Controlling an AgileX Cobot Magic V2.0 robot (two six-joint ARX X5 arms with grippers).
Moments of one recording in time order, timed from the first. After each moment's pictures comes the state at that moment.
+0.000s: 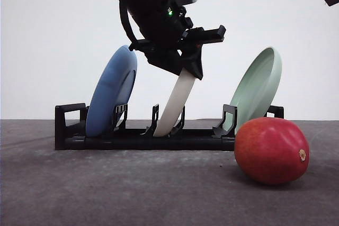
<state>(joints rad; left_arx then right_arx) -0.76 1.79 1.29 -0.07 -0.14 -0.03 0.26 0.52 0.62 -0.56 -0.29 -0.03</state>
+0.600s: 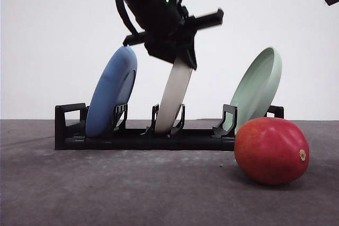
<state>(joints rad) -0.76 1.72 1.29 -0.10 -0.14 -0.17 0.26 0.52 0.62 -0.56 -0.29 -0.03</state>
